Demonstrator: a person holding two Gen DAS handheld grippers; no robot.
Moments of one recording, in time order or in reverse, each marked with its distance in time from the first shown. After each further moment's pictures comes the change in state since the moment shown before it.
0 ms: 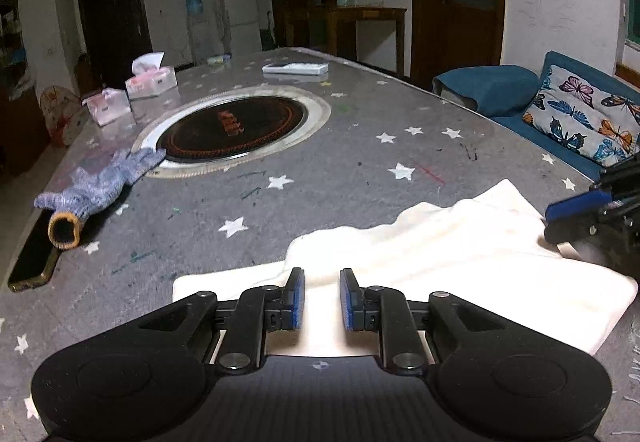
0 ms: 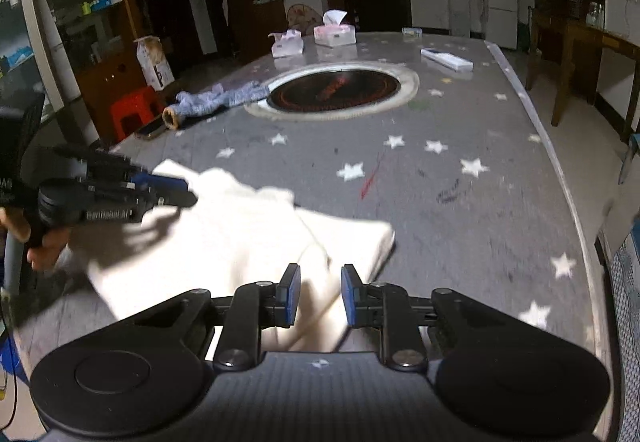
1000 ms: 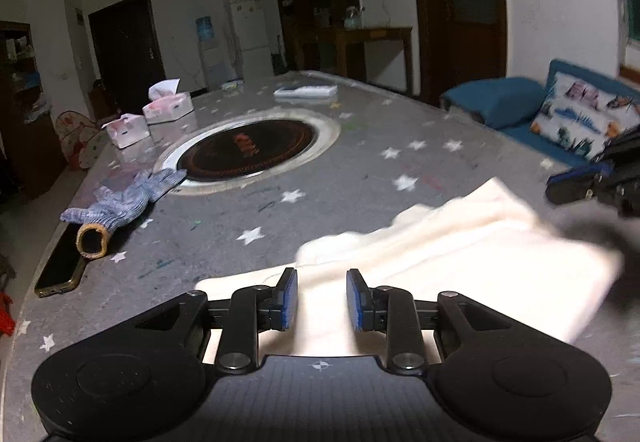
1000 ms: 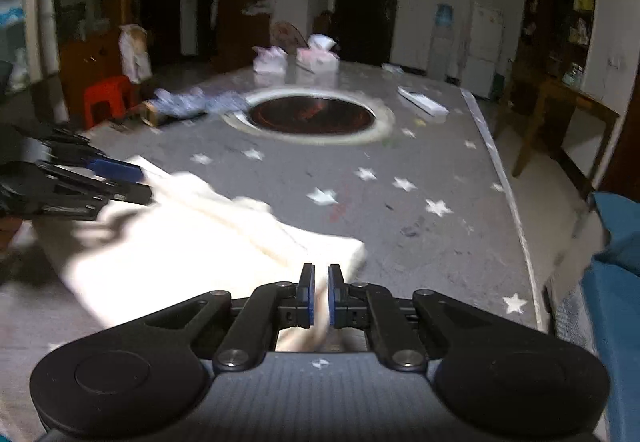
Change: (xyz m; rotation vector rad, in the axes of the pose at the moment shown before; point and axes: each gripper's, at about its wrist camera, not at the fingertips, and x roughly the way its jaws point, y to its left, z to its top) left arm -0.029 -0.008 -0.012 0.014 -0.082 0.033; right arm -0.015 0.026 -0.001 -0.140 -0.092 -0.144
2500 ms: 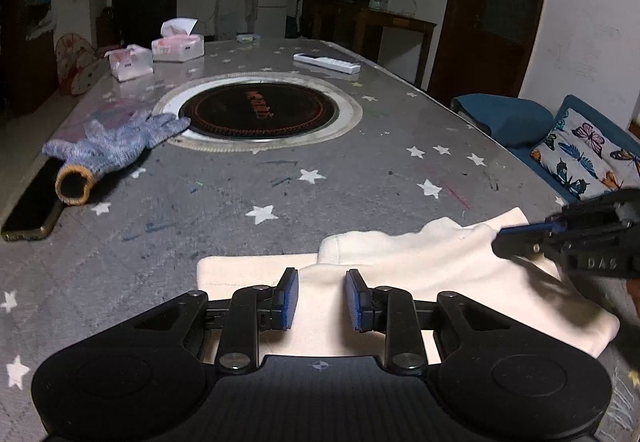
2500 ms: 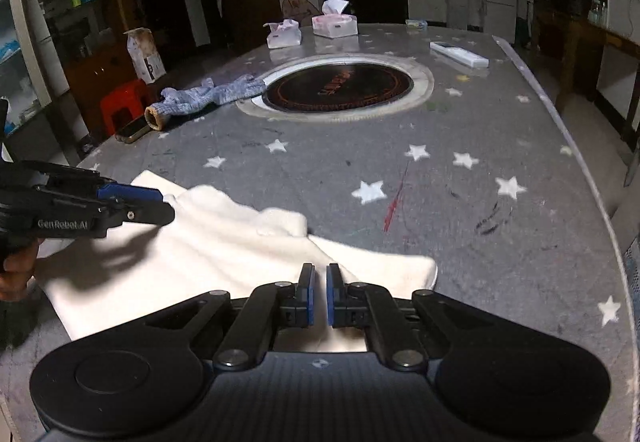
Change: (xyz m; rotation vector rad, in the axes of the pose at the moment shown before) left arm 0.033 0.043 0.009 -0.198 0.101 -0.066; right arm 0.072 -0.003 0.024 0.128 0.107 0.120
